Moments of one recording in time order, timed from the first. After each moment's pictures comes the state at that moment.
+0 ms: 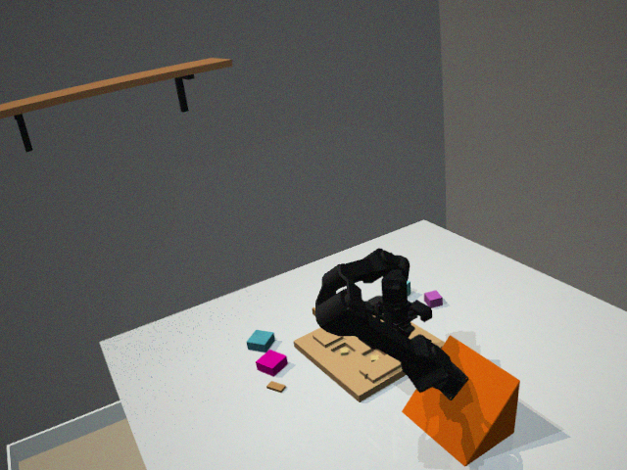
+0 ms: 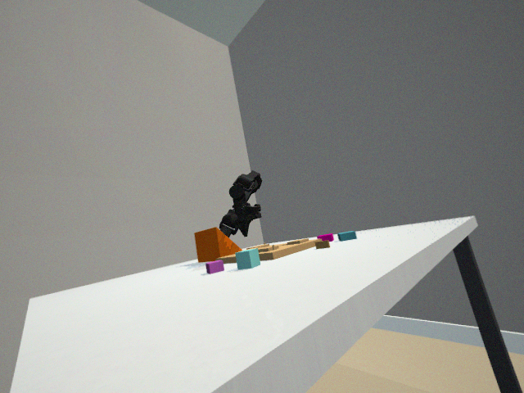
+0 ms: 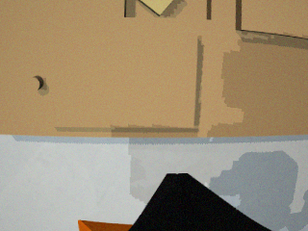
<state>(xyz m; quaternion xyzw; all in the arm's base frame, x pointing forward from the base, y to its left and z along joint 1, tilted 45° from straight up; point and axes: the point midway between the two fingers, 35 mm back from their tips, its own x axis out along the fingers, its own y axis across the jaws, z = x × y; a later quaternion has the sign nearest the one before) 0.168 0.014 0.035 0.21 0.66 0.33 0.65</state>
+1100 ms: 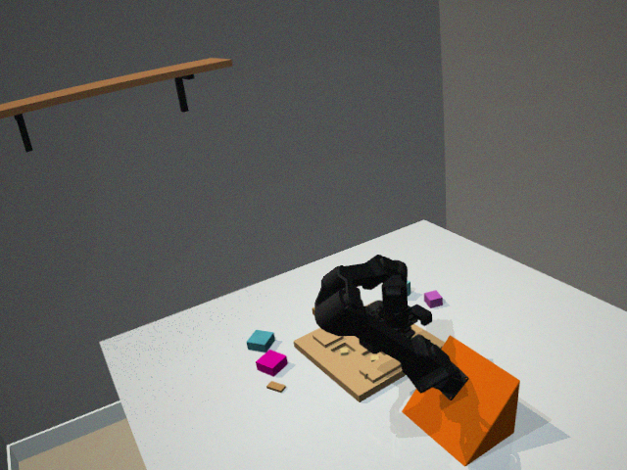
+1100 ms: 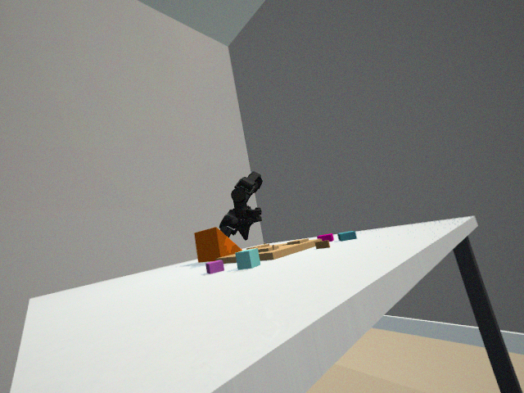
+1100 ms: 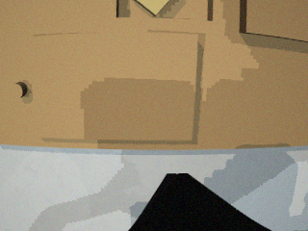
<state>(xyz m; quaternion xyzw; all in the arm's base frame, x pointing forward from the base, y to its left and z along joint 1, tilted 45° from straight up) 0.169 0.023 0.023 0.21 0.65 0.33 0.65</state>
